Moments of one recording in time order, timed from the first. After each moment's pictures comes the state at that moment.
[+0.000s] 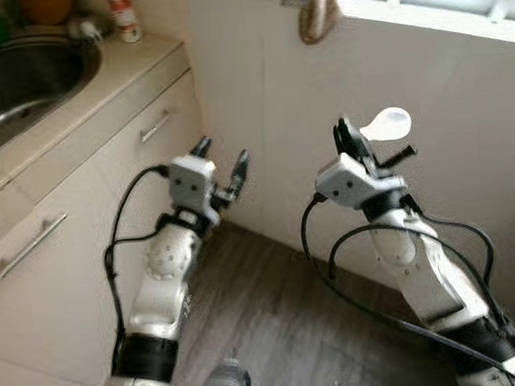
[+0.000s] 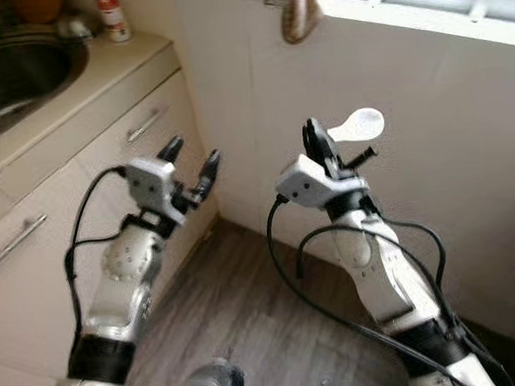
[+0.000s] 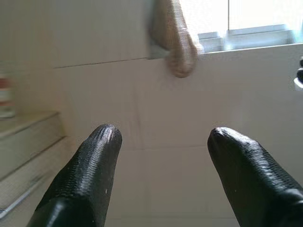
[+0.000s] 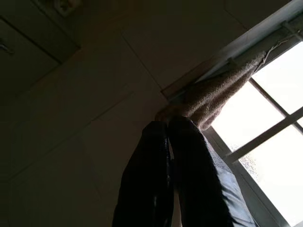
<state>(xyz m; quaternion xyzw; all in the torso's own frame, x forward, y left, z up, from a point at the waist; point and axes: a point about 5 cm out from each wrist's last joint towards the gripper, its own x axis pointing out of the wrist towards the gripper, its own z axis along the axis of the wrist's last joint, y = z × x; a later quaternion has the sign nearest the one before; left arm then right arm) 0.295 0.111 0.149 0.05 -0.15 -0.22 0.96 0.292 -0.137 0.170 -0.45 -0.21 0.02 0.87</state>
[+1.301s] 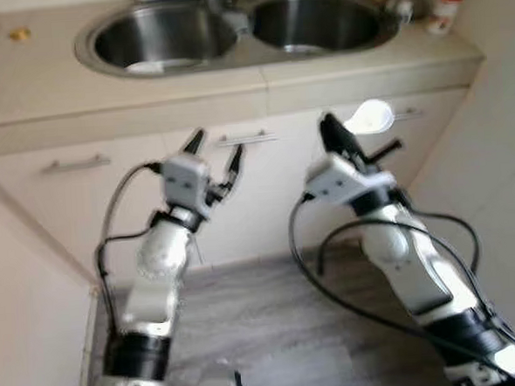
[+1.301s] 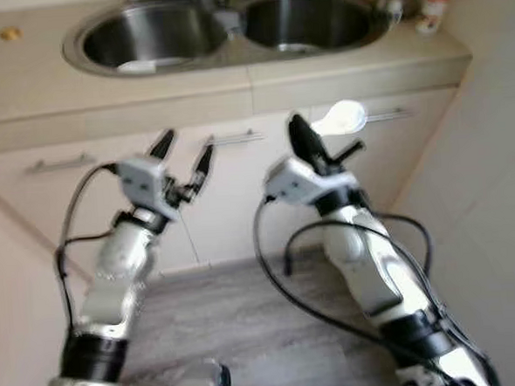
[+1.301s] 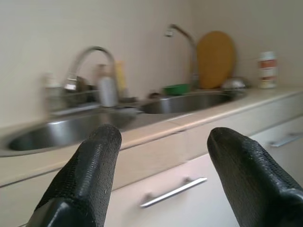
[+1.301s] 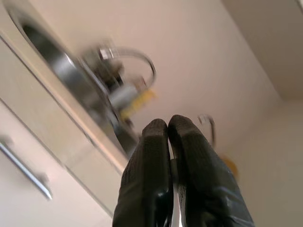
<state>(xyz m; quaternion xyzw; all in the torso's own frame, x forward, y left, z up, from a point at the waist) 0.298 0.133 0.155 0.06 -0.17 -0.17 0.97 0.293 -0.111 0.181 -0.41 -0.27 0.07 0.87</state>
